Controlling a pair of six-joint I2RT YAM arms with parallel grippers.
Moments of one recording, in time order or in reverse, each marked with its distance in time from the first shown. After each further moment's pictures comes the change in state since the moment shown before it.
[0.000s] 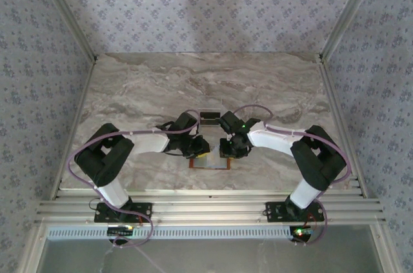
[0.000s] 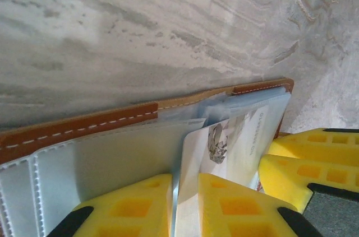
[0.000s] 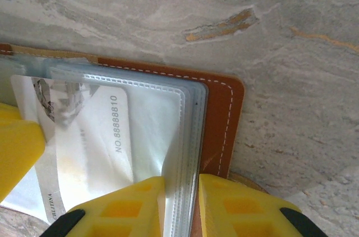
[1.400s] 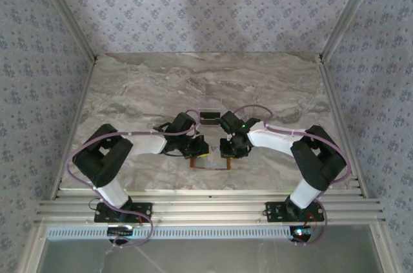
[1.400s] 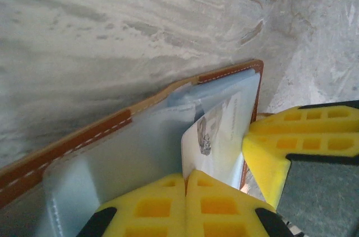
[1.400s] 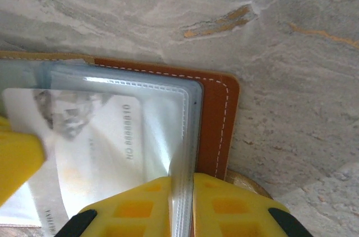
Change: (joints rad) left arm 0.024 -0.024 -0.037 0.056 0.076 0.097; right arm -0.001 0.001 0.002 -0.009 -0.002 0.000
